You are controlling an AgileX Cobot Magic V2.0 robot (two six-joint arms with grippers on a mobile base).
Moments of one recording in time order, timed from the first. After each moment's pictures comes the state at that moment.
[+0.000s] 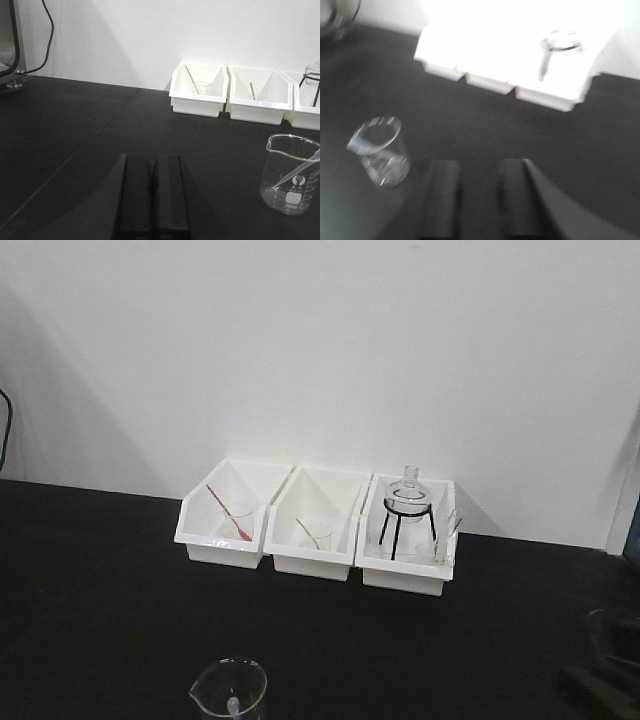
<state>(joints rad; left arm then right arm) -0.07 -0.01 0.03 -0.02 0.01 0.05 0.50 0.68 -0.57 -0.48 0.32 0.61</state>
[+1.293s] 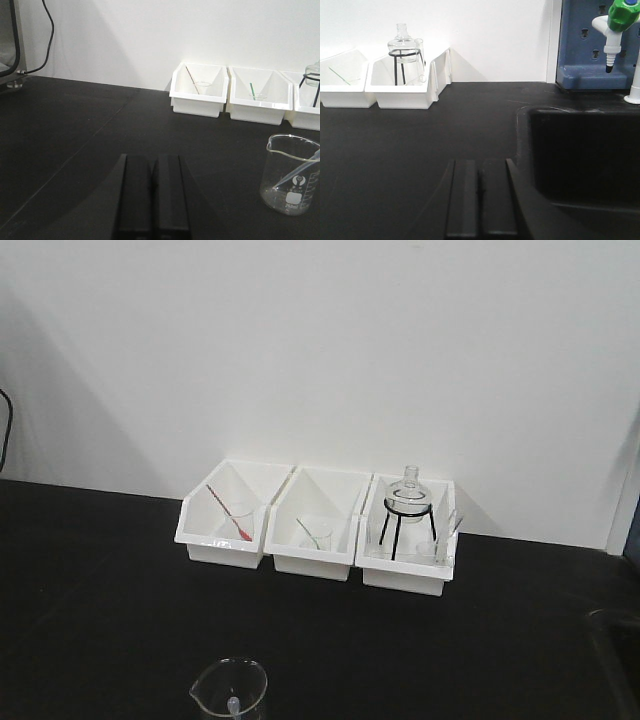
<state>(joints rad) -0.07 -0.01 0.03 -0.02 0.01 0.05 -0.06 -0.01 0.03 -0.12 0.18 0.16</state>
